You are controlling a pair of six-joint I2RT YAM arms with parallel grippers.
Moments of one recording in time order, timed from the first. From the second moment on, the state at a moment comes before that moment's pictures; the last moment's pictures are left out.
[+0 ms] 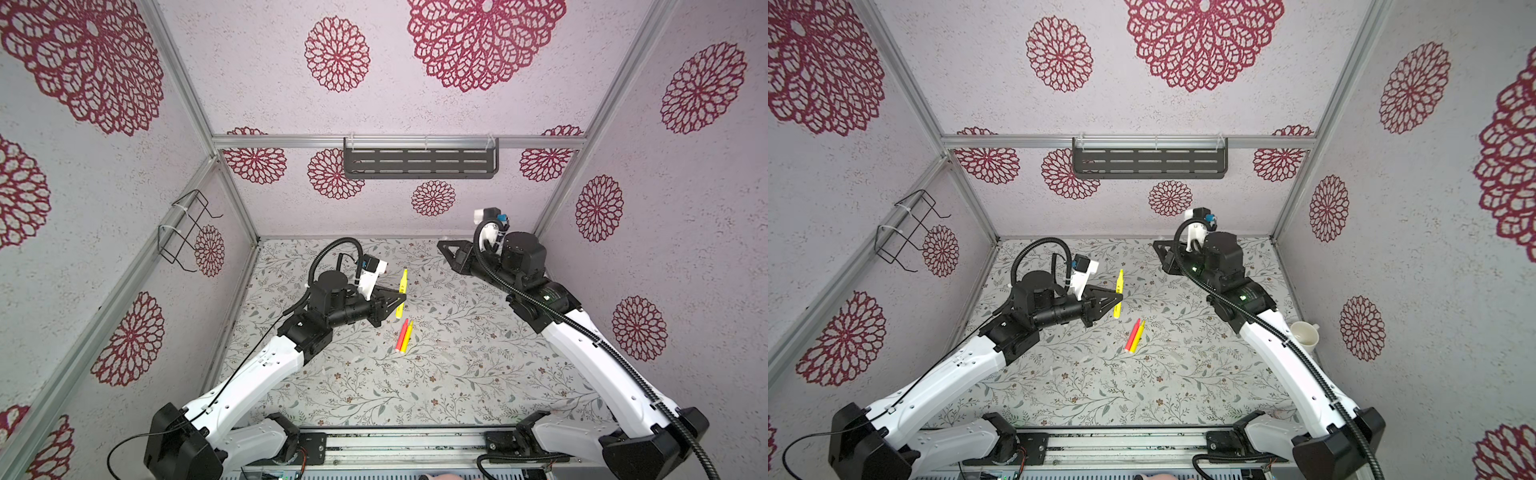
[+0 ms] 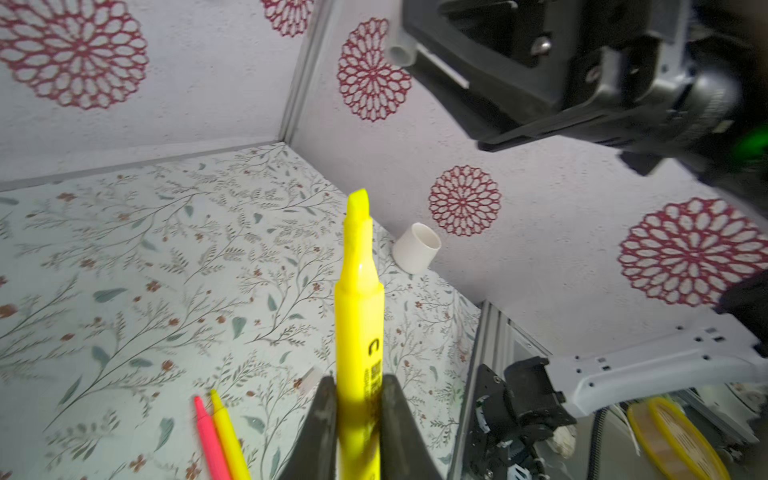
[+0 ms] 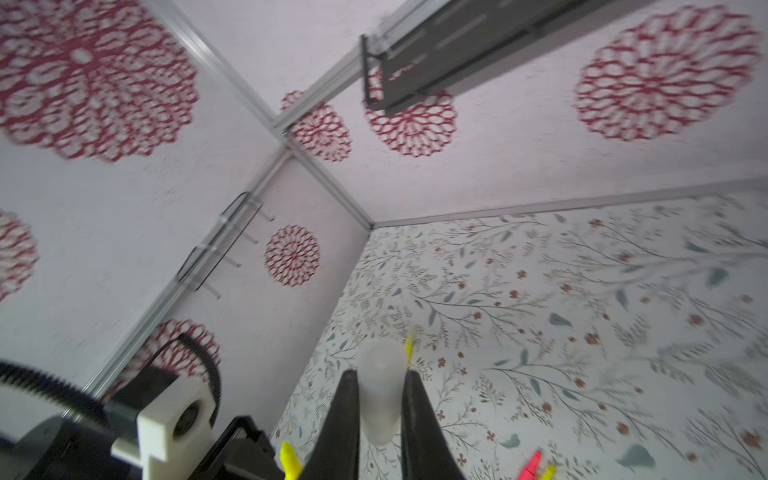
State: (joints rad) left arm -0.62 1.19 0.97 -0.01 0.51 -0.33; right arm 0.49 1.23 1.30 -0.20 -0.34 0.61
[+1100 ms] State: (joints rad) left arm -0.69 1.20 1.10 -0.08 0.55 -0.27; right arm 0.41 1.37 1.25 0.45 -1.12 0.81
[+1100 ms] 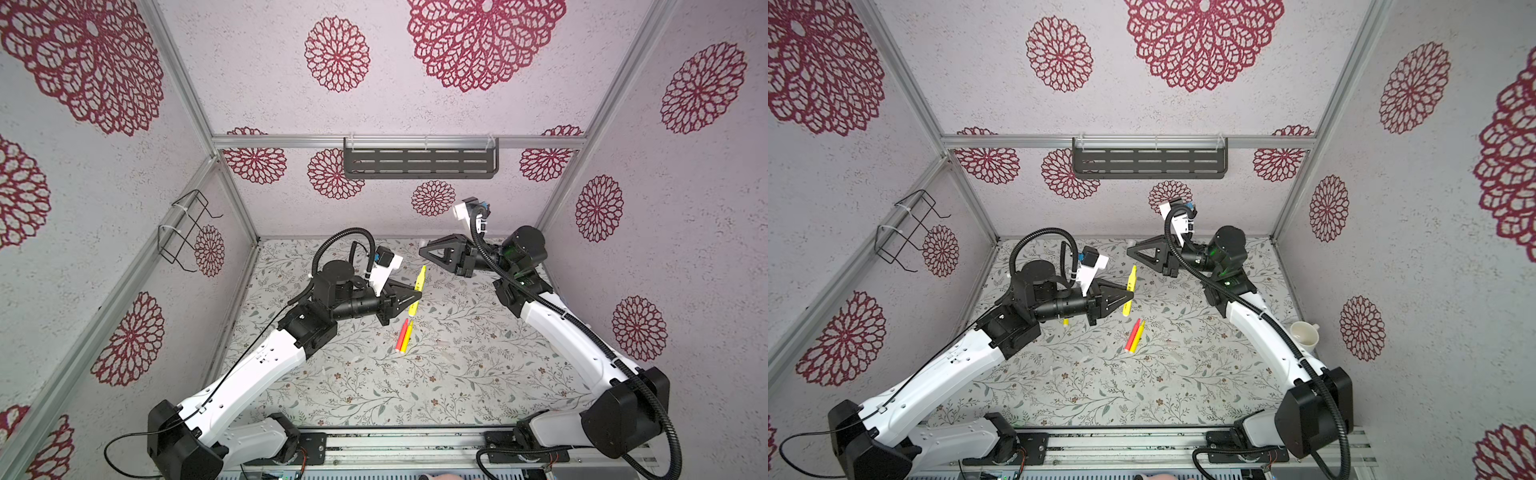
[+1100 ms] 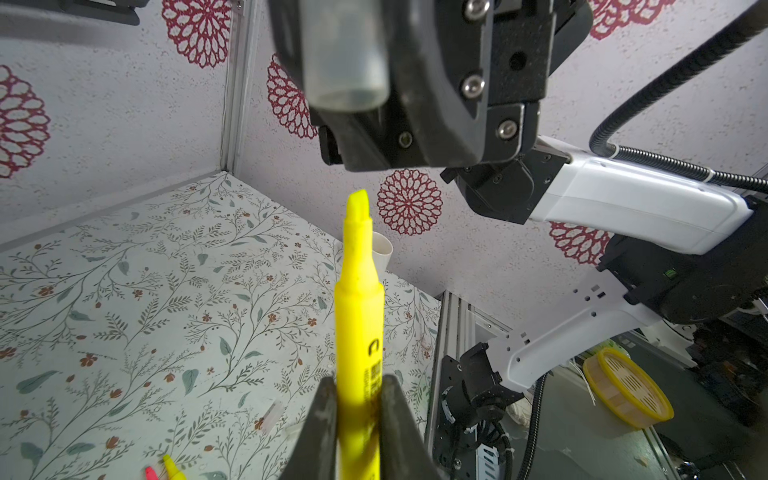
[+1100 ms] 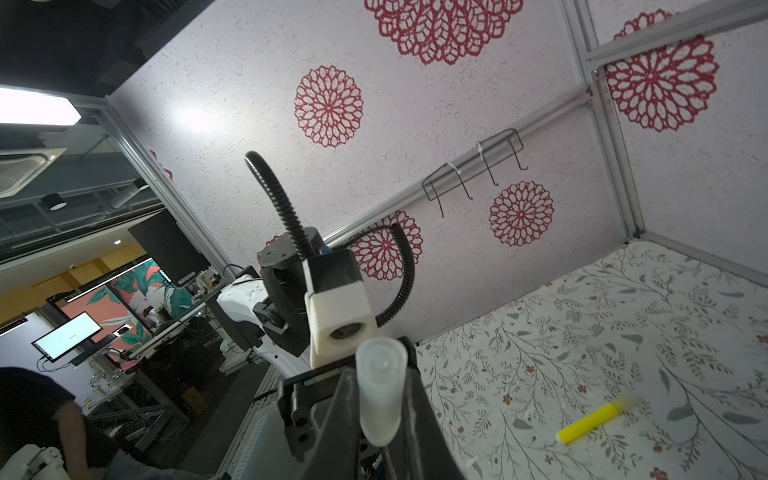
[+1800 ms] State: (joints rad) left arm -0.69 1.18 1.10 -0.09 0.50 -0.27; right arm 0.42 1.30 1.27 0.09 -0.96 0.58
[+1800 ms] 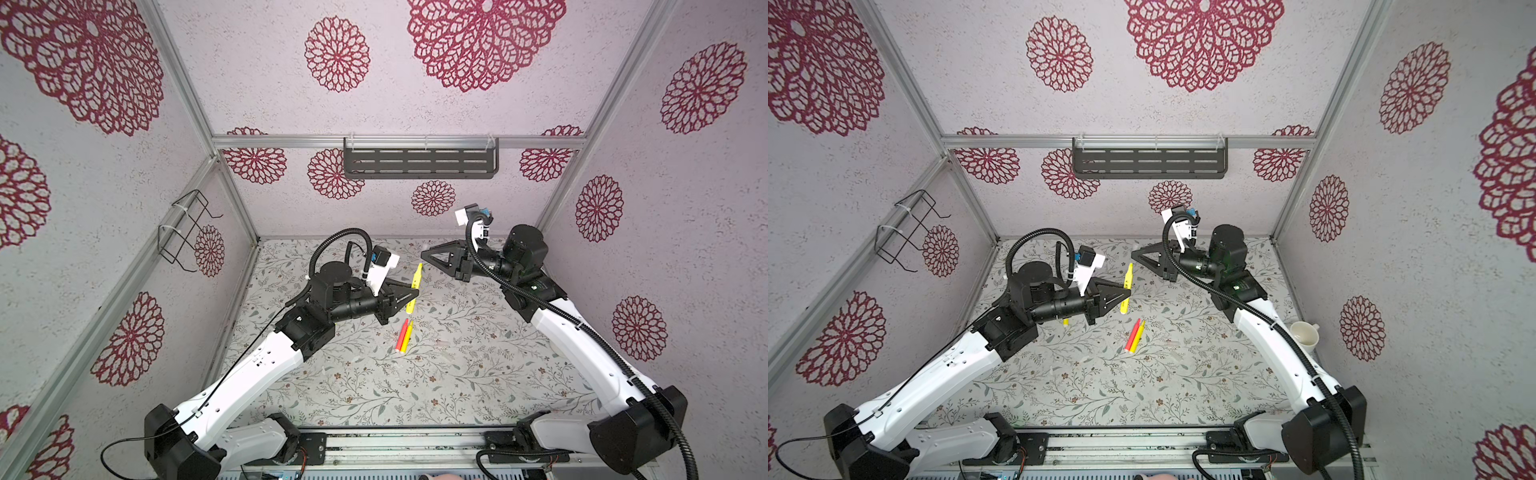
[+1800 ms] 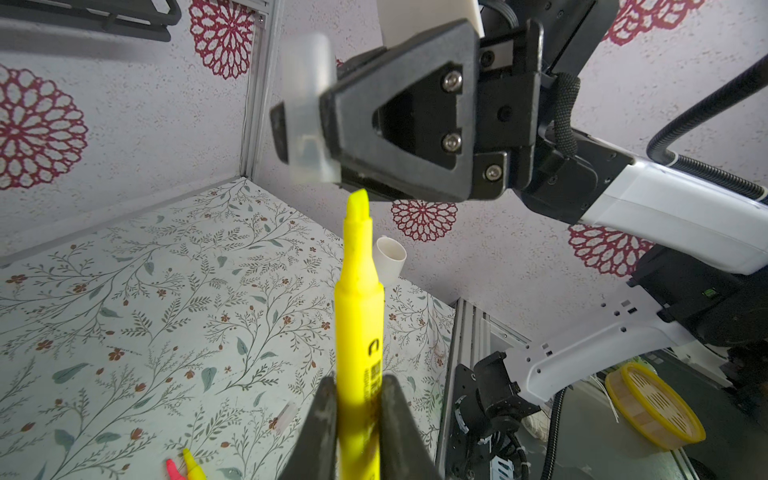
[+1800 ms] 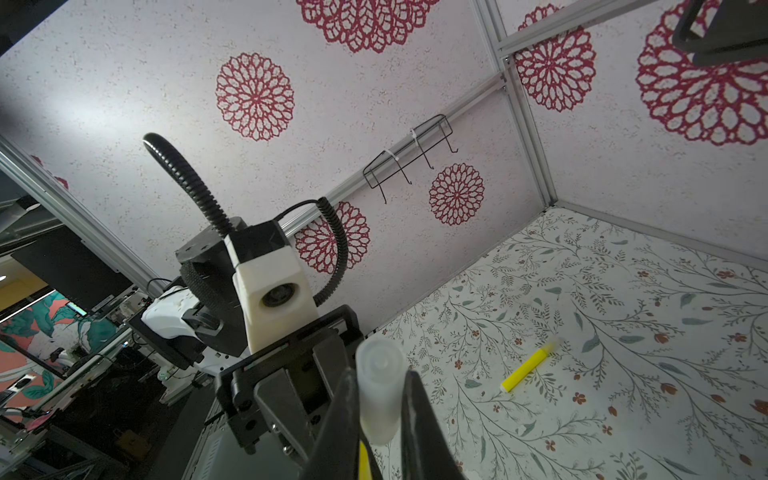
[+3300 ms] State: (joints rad) left arm -0.69 1.18 1.06 -0.09 0.47 -0.25; right arm 0.46 1.29 1.39 -0.10 -0.86 0.46
